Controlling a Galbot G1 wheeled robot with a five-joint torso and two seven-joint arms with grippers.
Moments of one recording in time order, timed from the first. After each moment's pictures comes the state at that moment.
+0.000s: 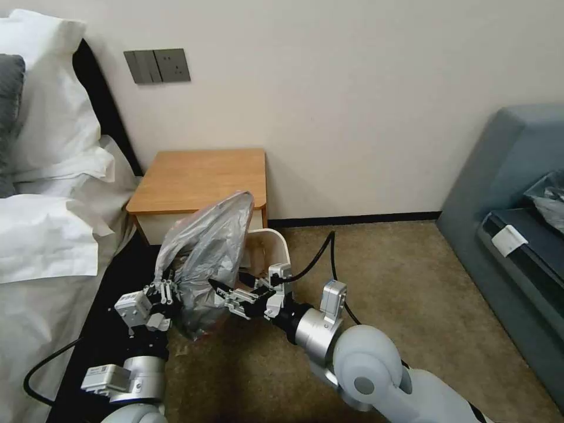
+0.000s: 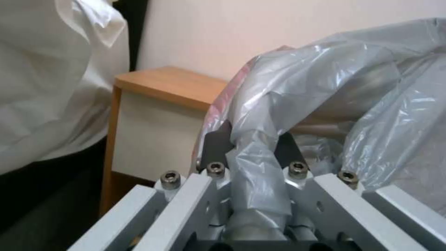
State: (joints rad) left arm 1.76 -1.61 -0.67 -2.26 -0.33 -0.10 0.06; right arm -1.02 1.08 -0.26 2.18 0.99 -0.34 0.20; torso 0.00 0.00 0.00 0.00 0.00
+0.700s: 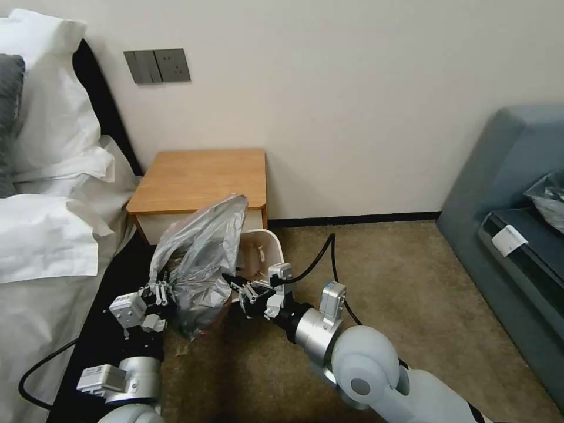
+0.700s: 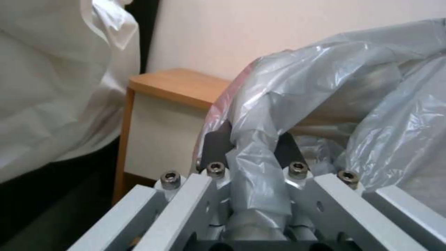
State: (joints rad) left arm 1.75 -1.61 -0.69 -2.26 -0.34 -0.10 0.05; right arm -1.03 1.08 -0.26 2.18 0.94 -0.31 0.17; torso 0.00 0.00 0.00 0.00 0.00
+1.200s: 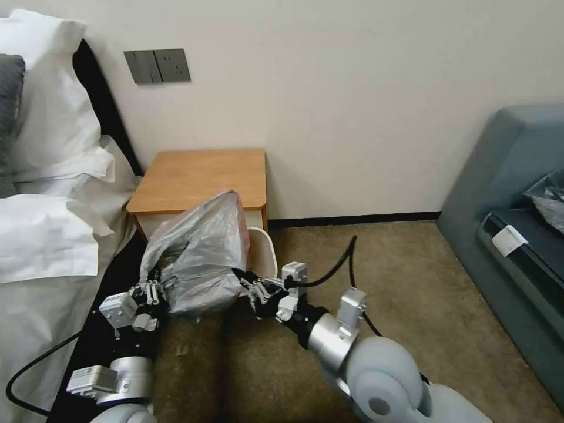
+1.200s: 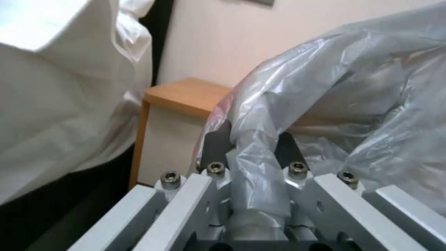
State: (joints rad) left arm 1.75 -1.61 -0.73 -2.27 -0.37 -0.11 0.05; right arm -1.15 1.03 -0.18 2.30 0.85 -0.29 0.19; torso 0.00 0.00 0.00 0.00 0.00
